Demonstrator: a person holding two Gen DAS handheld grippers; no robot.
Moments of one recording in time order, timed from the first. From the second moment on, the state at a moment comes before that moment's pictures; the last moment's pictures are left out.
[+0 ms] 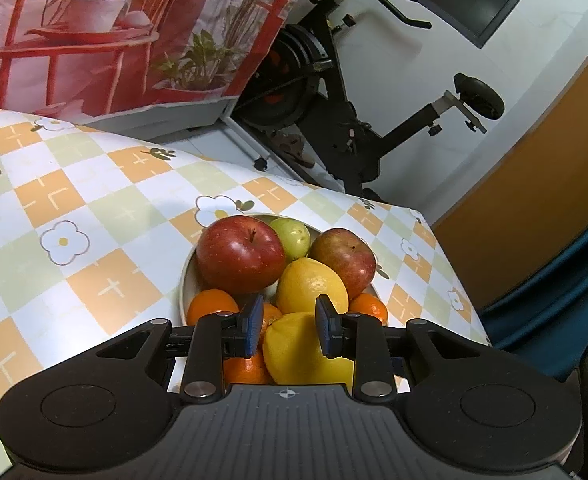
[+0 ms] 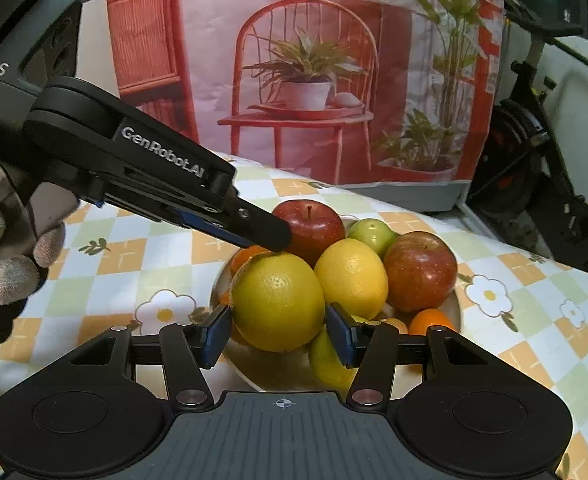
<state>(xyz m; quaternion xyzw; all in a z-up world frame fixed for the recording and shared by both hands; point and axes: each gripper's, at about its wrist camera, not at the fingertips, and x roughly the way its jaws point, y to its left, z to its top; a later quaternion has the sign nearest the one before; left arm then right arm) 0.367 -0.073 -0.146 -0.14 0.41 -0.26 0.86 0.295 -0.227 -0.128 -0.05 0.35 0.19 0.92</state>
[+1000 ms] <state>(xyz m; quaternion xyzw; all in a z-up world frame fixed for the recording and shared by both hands) 0.341 -0.052 -0.138 -0.08 0.39 -0.19 0.90 0.289 -0.230 -0.129 -0.05 0.36 0.12 0.92</state>
